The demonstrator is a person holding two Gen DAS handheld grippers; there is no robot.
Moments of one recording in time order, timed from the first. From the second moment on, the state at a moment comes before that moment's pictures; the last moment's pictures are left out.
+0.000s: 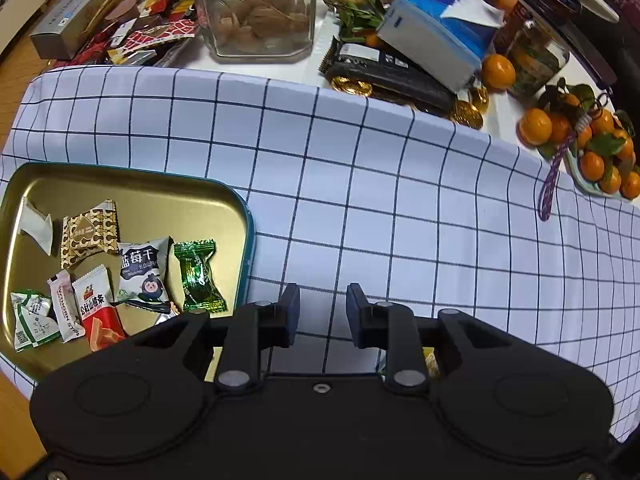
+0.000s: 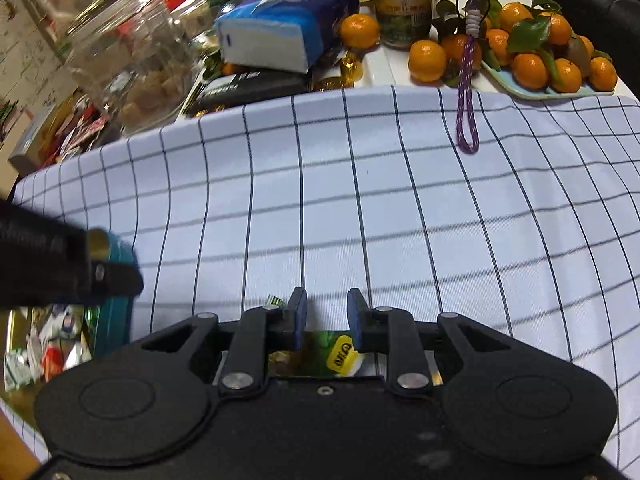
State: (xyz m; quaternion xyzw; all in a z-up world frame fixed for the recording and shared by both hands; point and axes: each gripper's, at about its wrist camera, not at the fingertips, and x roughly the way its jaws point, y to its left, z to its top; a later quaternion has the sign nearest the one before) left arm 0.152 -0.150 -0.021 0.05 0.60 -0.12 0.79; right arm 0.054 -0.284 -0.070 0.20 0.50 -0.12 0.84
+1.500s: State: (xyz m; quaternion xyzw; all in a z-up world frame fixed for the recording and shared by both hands) left arm 0.127 -0.160 -0.043 0.06 0.63 -0.22 0.74; right arm -0.023 -0.317 -0.069 0.18 0.49 -0.10 0.85
